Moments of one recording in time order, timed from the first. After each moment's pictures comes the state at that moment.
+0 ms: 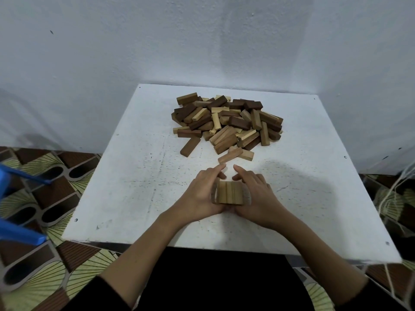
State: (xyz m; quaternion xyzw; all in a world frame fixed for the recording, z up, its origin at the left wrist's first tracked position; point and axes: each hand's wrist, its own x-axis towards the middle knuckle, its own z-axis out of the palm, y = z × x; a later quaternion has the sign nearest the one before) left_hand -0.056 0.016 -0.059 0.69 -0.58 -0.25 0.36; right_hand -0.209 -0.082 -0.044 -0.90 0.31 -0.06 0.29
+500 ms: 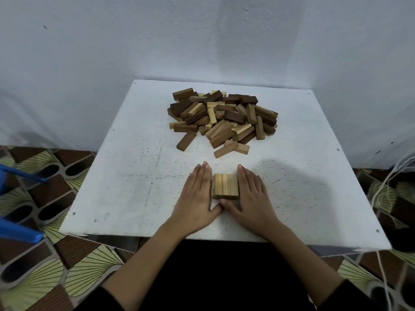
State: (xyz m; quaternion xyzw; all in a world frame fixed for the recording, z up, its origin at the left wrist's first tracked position) left_hand -0.077 0.038 -0.079 0.77 -0.59 -0.13 0.22; right_hand -0.219 -0.057 -0.072 -0.93 0.35 -0.06 0.14
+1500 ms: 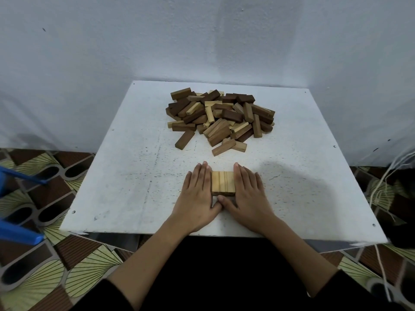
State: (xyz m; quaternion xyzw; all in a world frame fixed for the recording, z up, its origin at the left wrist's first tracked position) left_hand -0.082 0.036 -0.083 0.78 -0.61 -0.08 0.12; right_hand -0.217 -0.056 -0.076 -0.93 0.35 -0.03 0.11
